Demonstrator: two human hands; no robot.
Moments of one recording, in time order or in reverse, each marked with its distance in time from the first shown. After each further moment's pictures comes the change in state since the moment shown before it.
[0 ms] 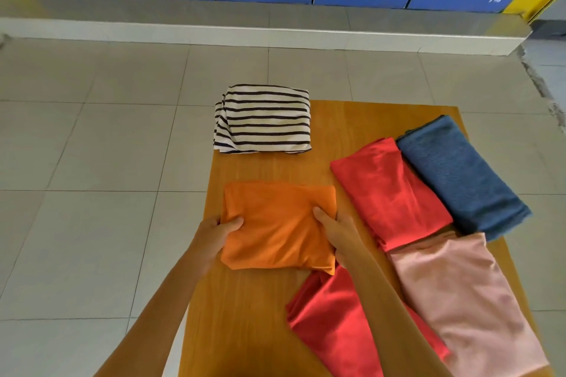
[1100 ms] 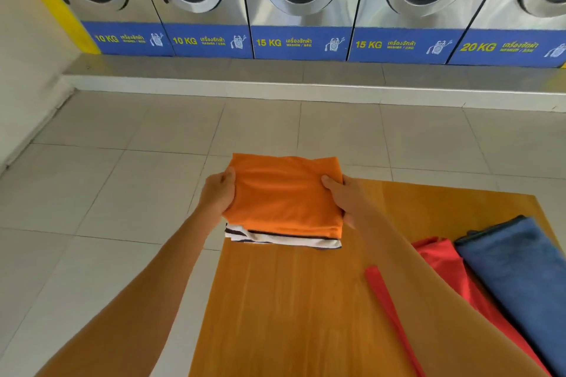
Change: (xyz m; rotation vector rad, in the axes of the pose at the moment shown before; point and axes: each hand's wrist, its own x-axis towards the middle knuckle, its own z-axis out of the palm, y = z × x) left_hand 0.152 0.217 -0.025 0.187 0.411 0.346; right_hand 0.160 -0.215 0.078 -0.073 -0.166 -0.171
